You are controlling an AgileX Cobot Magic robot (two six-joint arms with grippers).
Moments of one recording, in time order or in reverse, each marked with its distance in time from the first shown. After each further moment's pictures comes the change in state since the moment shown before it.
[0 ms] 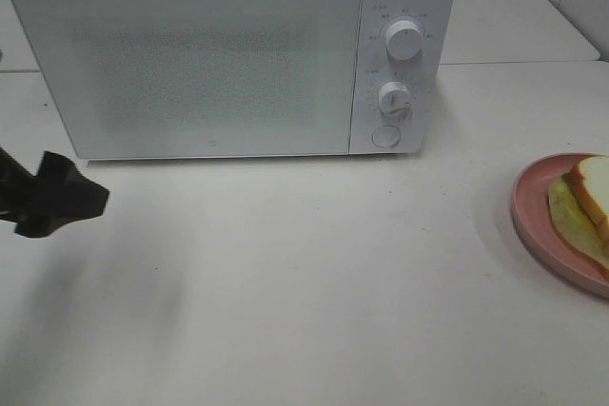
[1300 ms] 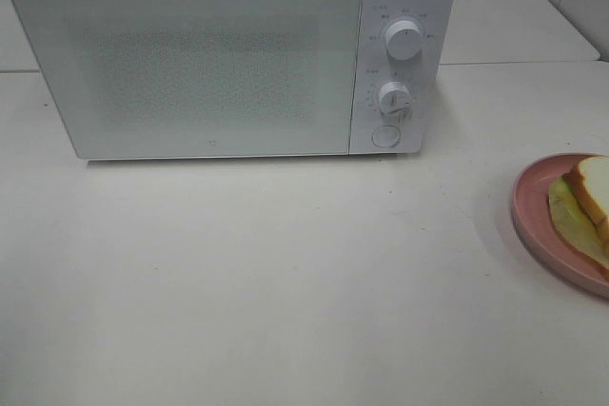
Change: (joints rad) left arm 0.234 -0.872 0.052 0.429 0.699 -0.433; right arm 0.000 0.000 0.000 0.000 0.000 0.000
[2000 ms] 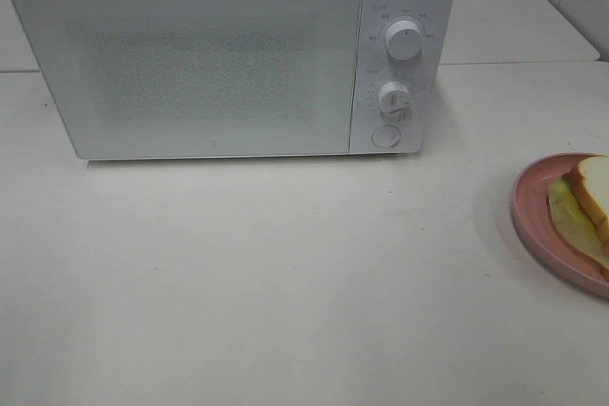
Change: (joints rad) left arm 0.000 -0.246 0.037 -0.036 -0.007 0.050; right arm 0.000 0.000 0.000 0.000 0.000 0.000
